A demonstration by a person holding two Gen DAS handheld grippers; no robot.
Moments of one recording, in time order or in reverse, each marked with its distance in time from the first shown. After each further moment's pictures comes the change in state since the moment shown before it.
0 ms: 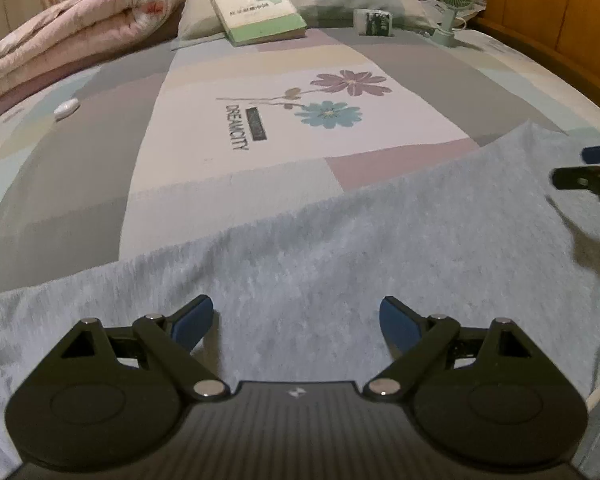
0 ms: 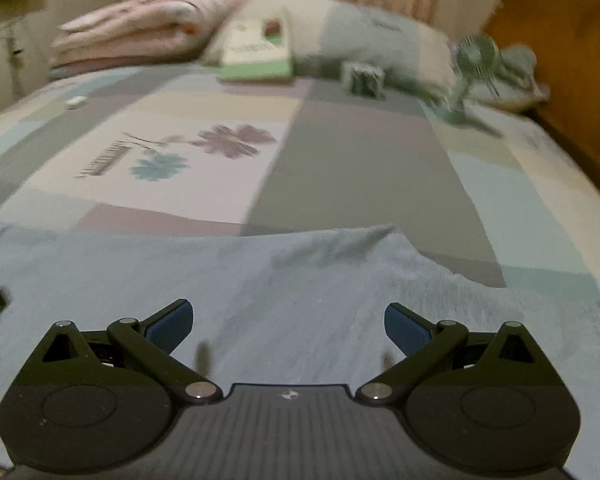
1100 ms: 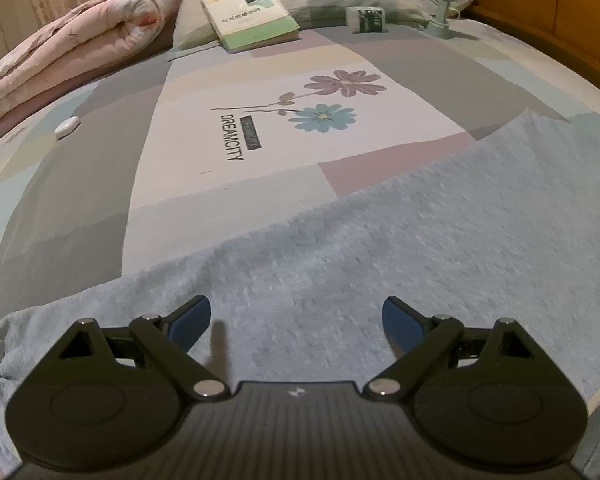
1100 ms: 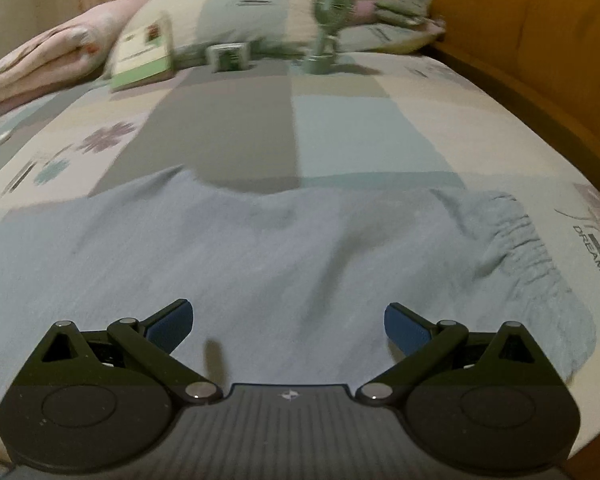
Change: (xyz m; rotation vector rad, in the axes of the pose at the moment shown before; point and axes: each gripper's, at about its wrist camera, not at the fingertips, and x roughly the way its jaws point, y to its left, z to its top) left arm -0.003 -0.016 0.007 0.071 0.000 0.041; right arm -0.050 -0.152 -0.066 0.209 0.047 -0.134
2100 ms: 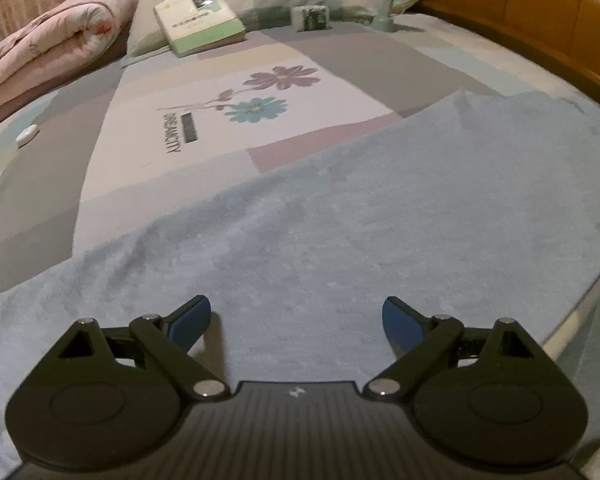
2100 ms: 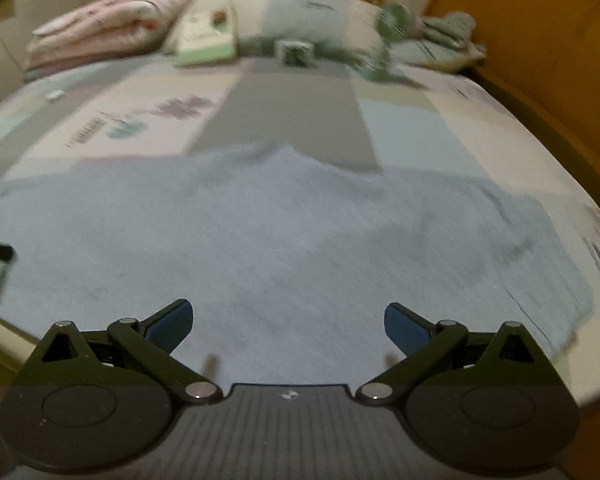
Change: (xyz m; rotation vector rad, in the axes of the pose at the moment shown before) left arm -0.021 -0.028 -0.022 0.055 -0.022 -0.131; right arm -0.076 0.099 -0.041 -0.162 -0.038 0.084
